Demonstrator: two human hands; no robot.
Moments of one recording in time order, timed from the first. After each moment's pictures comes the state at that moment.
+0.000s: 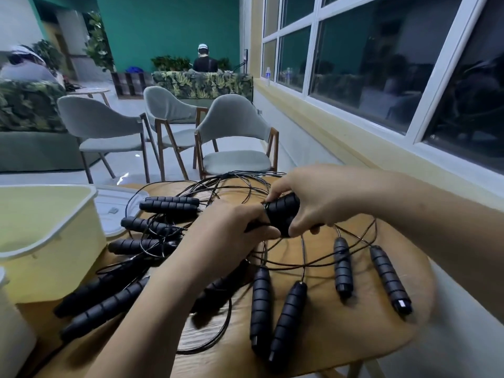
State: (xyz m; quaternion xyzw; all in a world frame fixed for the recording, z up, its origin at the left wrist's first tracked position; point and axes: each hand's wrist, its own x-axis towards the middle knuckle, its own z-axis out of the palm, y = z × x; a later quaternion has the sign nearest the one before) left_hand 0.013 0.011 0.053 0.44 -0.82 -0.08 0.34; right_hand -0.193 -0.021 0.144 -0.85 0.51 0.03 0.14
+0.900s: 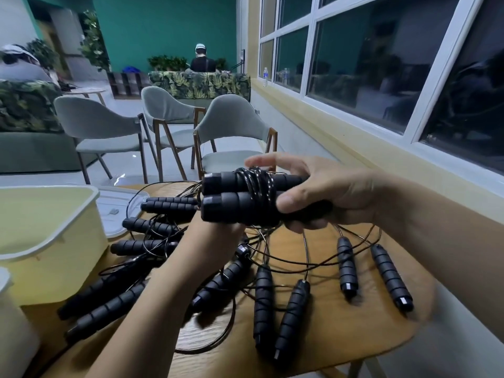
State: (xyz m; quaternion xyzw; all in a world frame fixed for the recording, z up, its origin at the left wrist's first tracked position) left_hand 0.019 0.025 0.061 0.47 -0.77 -0.16 0.39; right_hand -0.198 -0.012 0.139 -0.67 0.30 -0.21 0.65
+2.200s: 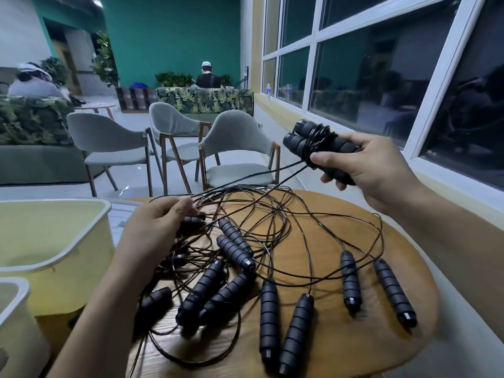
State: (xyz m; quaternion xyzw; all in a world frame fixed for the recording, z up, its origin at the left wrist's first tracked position) left_hand 0.111 0.000 0.050 0.58 -0.59 -0.20 0.52; right_hand -0.233 -0.037 0.146 -0.60 0.46 -0.57 0.32
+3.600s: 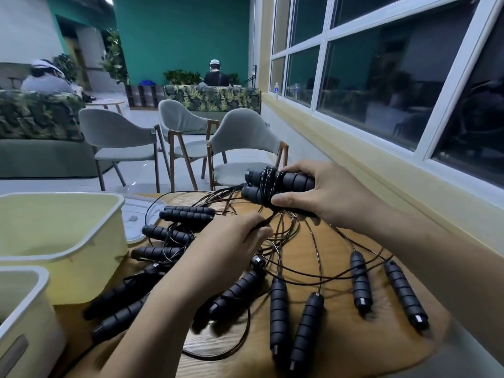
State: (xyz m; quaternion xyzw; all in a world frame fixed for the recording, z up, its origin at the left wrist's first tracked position) left_hand 0.042 0.033 0.068 0.52 -0.79 -0.12 0.30; right_hand -0.176 -0.018 0.129 -0.77 0.50 -0.33 0.21
